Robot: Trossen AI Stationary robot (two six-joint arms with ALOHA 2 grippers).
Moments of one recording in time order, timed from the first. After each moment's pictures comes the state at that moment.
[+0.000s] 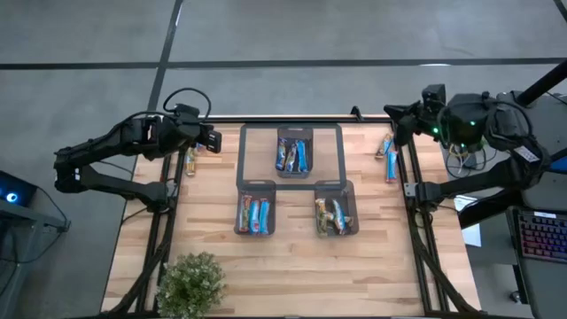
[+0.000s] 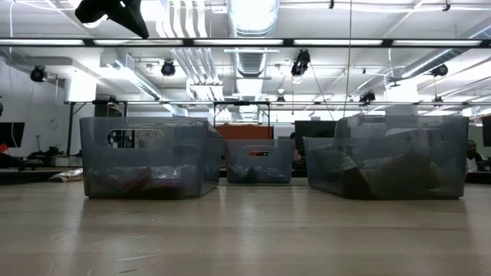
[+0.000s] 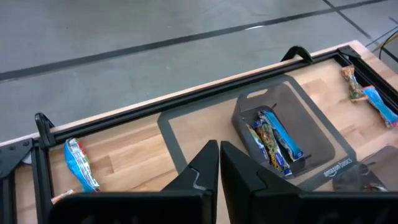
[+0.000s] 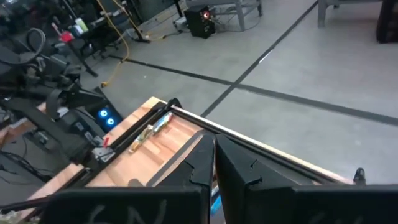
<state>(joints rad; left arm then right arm) 0.20 1.00 1.32 -1.09 -0.60 -0.76 -0.09 0.97 1.59 -0.99 0.54 0.58</state>
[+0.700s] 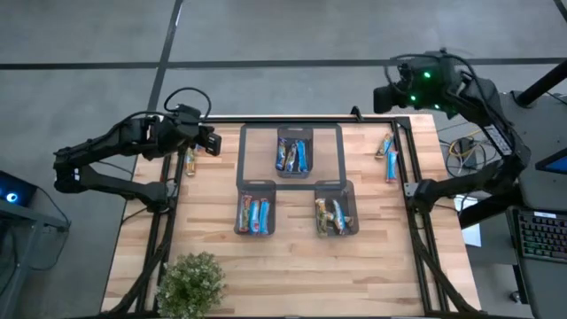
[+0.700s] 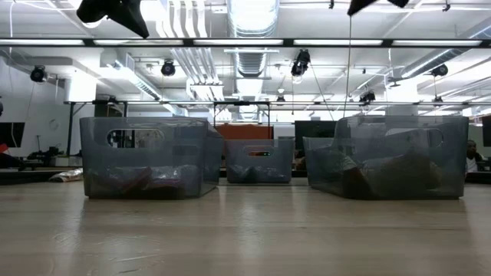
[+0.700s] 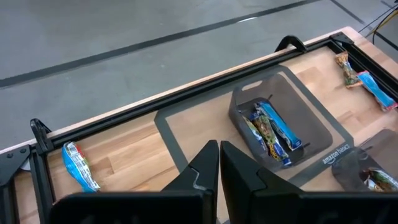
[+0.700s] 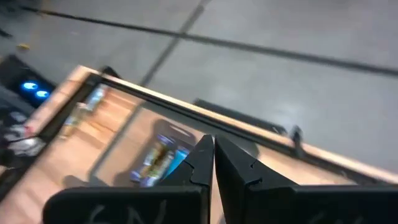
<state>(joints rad) 0.20 0.99 1.32 -1.09 -0.57 -0.69 -0.60 1.24 1.81 -1.22 0.20 0.51</state>
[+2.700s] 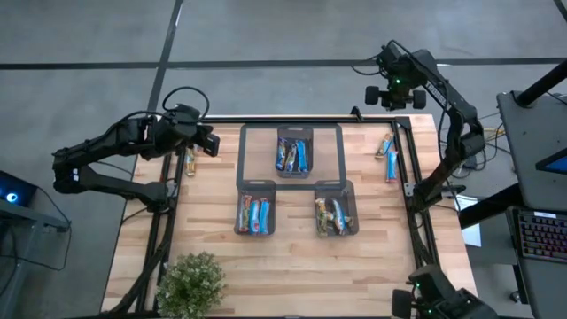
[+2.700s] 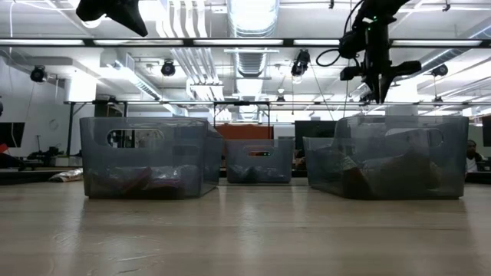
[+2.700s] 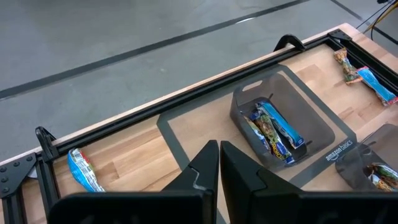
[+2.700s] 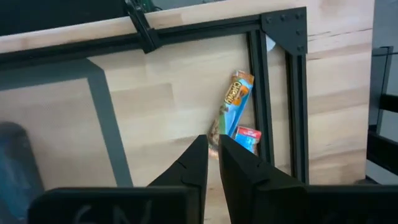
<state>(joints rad) 0.20 0.98 1.32 -1.09 -0.57 -0.65 -1.08 1.66 1.69 -1.49 0.10 0.65</state>
